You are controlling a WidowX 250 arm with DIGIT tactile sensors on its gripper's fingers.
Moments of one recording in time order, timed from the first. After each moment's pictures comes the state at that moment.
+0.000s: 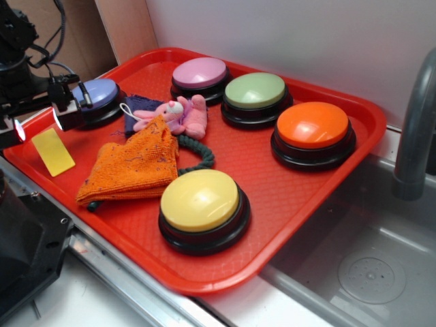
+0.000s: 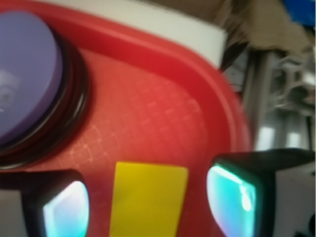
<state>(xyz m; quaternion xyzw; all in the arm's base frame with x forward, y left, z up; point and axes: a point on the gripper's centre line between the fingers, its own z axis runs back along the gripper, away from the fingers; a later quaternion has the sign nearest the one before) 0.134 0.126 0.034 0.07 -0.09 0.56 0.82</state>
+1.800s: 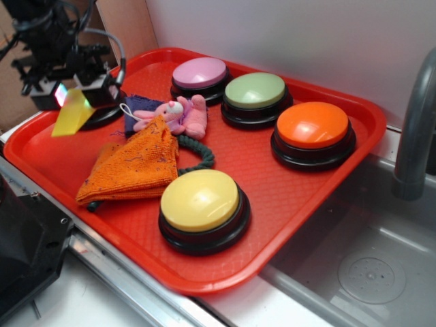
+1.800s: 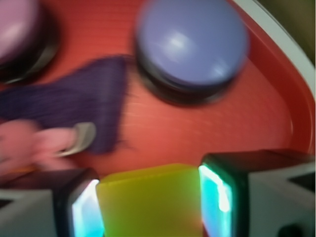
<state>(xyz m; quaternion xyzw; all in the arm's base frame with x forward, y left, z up) 0.185 0.057 0.094 -0.02 -0.08 0.29 0.95</state>
